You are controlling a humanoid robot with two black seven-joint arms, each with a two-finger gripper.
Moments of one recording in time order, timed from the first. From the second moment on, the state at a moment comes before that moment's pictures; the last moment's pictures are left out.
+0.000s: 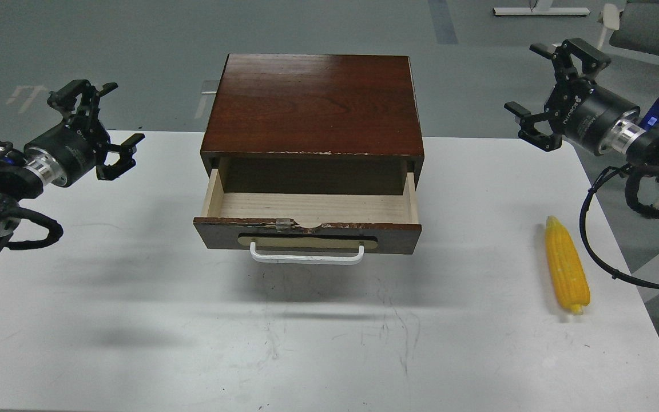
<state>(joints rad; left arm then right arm) -0.77 0.59 -0.61 -0.66 0.06 -0.49 -0.15 0.82 -0.61 0.71 0.85 -0.19 0.49 0.04</state>
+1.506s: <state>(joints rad) -0.74 0.62 -0.65 -0.66 0.03 -0.49 -0.15 0.78 -0.57 0.72 0.93 -0.19 0.35 0.01</state>
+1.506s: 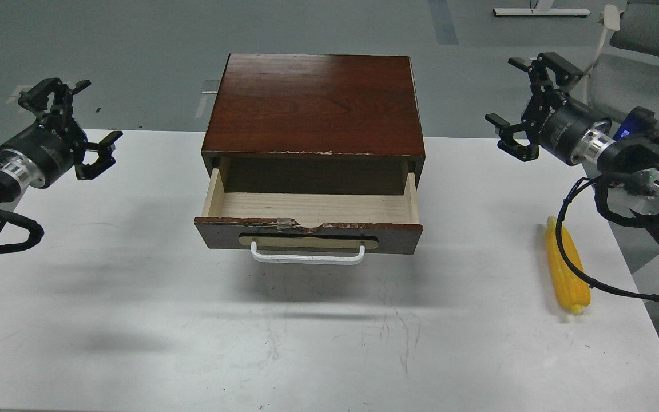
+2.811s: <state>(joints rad) -0.74 0.58 -0.67 -0.66 0.03 -0.49 -0.17 0.62 -0.70 0.89 1.07 -0.14 0.36 0.11</state>
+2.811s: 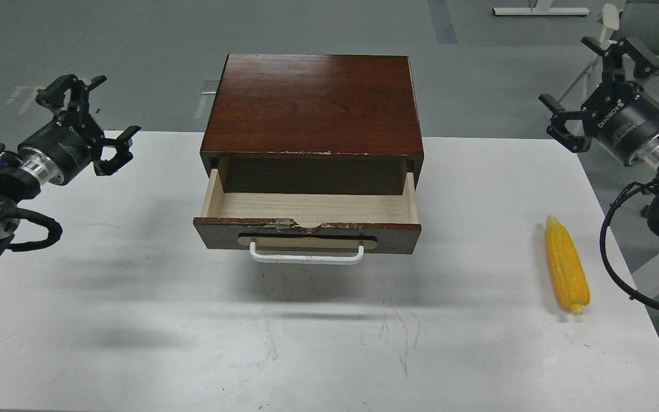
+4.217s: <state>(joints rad) -0.71 0.62 -0.66 -0.66 0.04 -0.49 -0.21 0.54 -0.98 0.37 1.19 -1.54 0.08 0.15</state>
